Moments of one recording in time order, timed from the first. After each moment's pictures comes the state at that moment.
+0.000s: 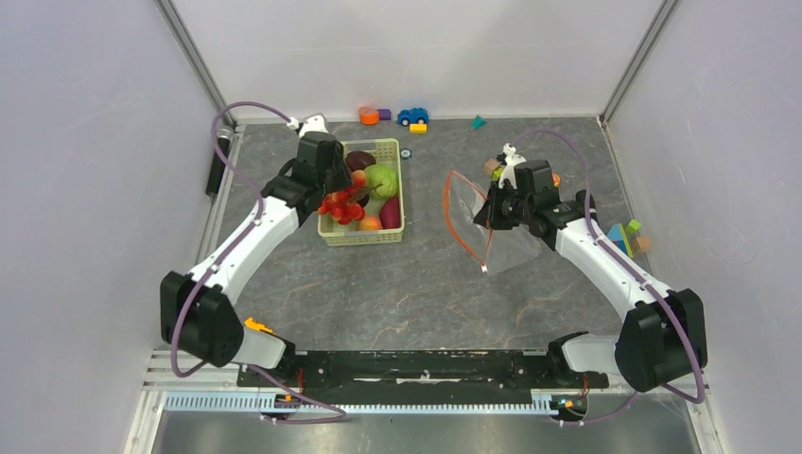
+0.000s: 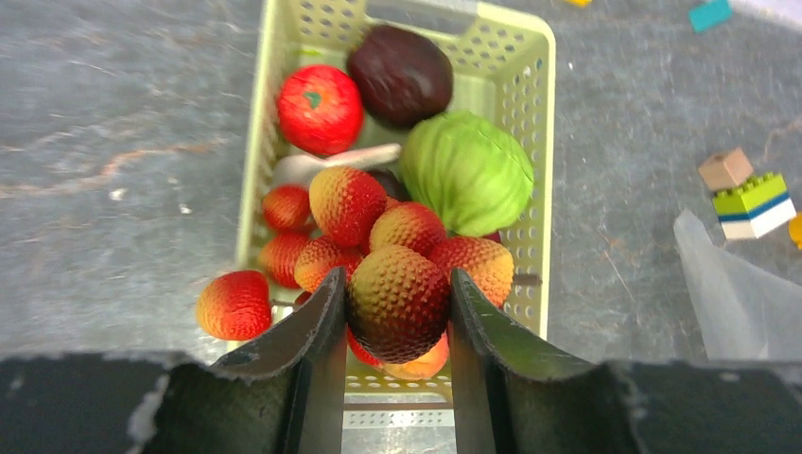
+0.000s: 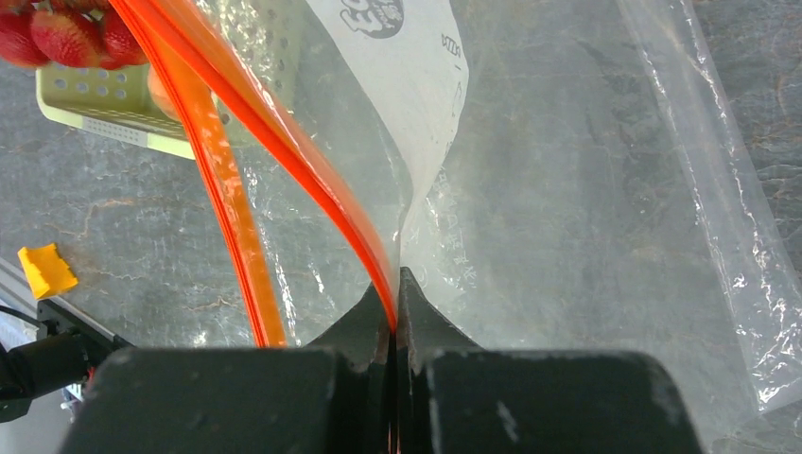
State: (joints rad) left arm -0.40 1.38 1.21 -0.41 -0.33 -0.51; right arm 0.33 1.30 0.95 -0.37 -0.27 0.36
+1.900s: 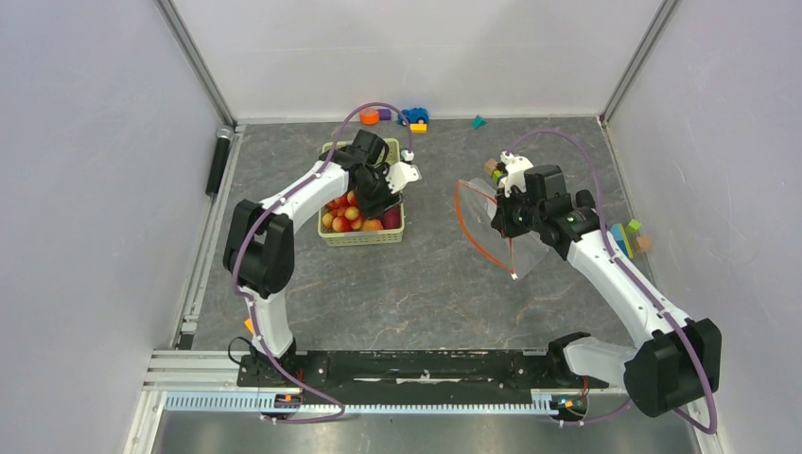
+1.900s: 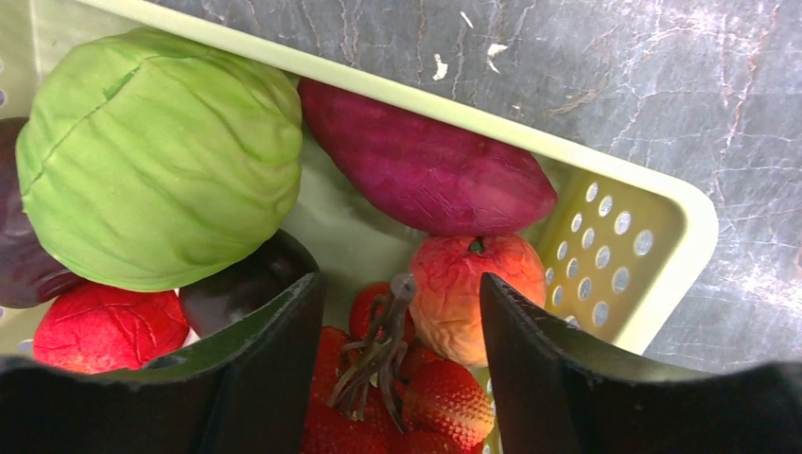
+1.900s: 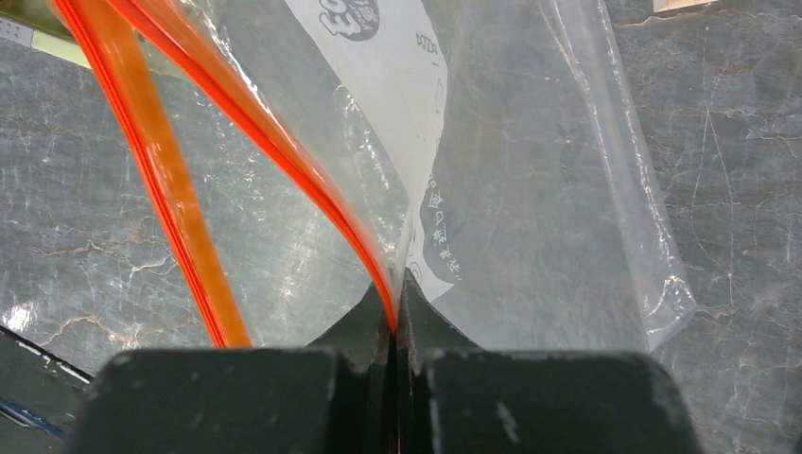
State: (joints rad) left arm -0.46 1.91 1.52 -0.75 0.22 0.74; right arm 0.33 1.18 0.95 -0.52 -0.18 0.06
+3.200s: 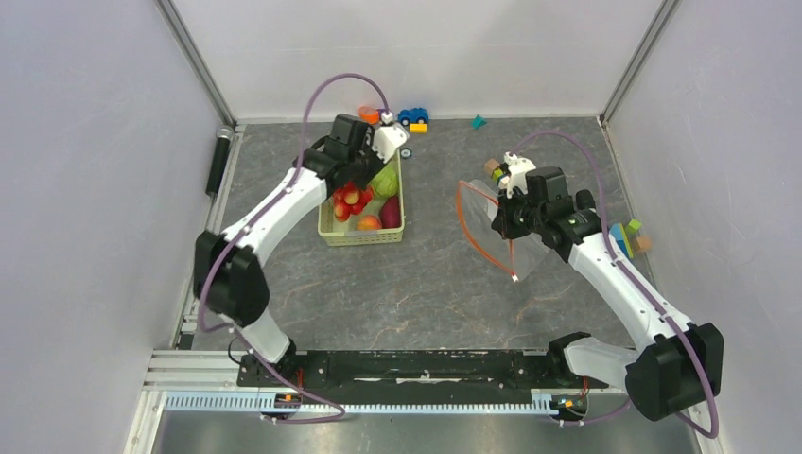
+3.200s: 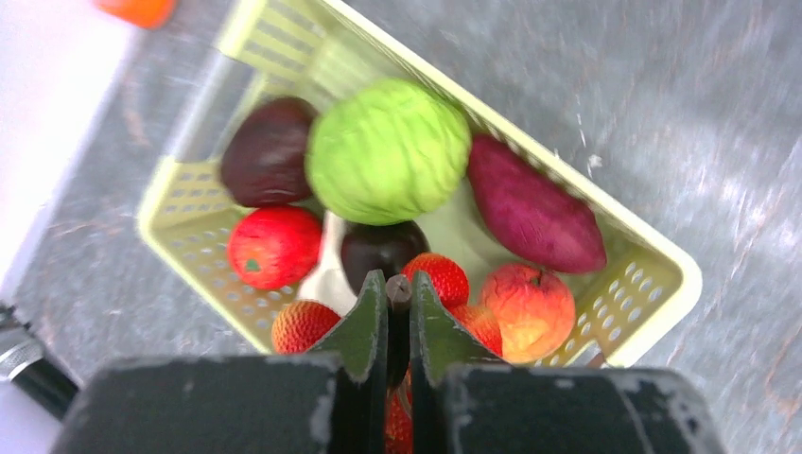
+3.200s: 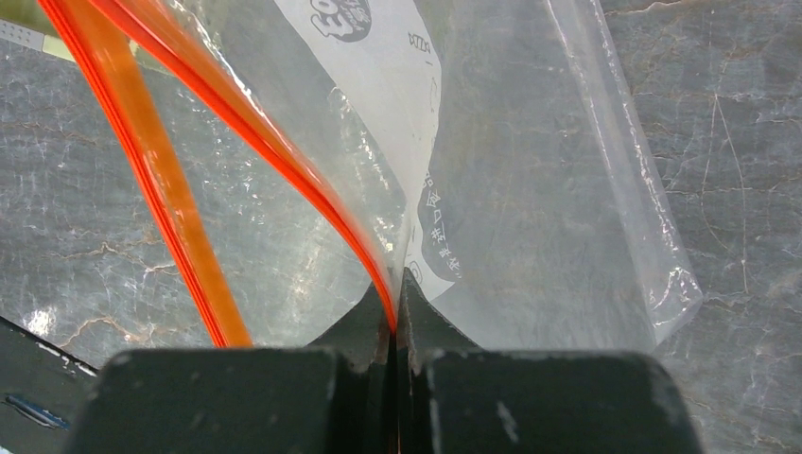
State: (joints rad) left arm -0.47 1.73 1.50 -0.58 0.06 0.51; right arm 0.33 1.15 0.93 -0.52 -0.18 0.10
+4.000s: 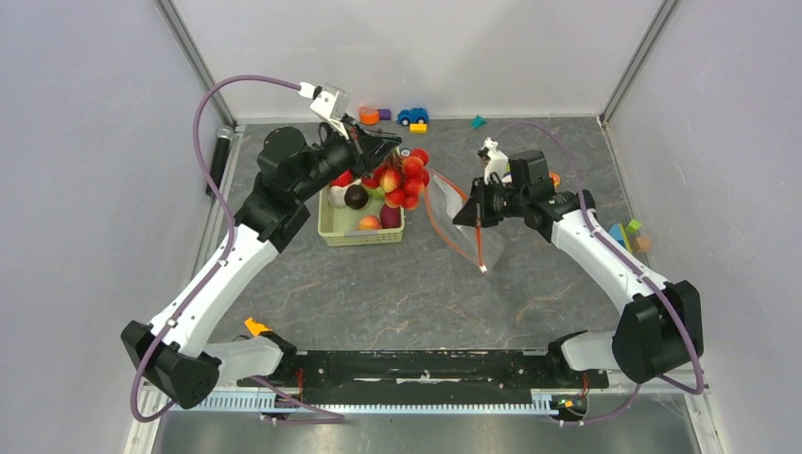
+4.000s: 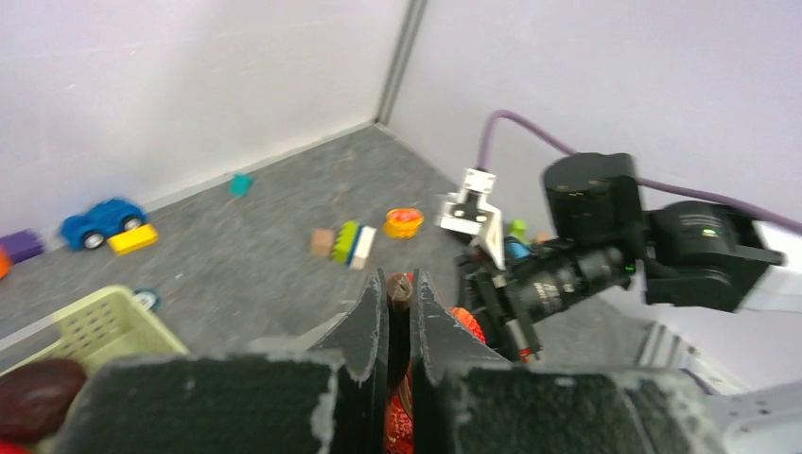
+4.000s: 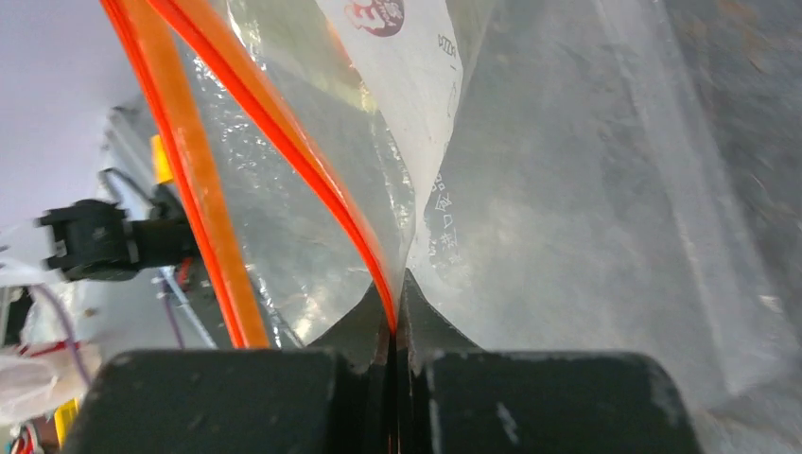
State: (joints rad) left arm -0.53 1.20 1.27 -0.01 0.28 -0.29; right arm 0.35 1.34 1.00 -0.39 -0.54 0.30
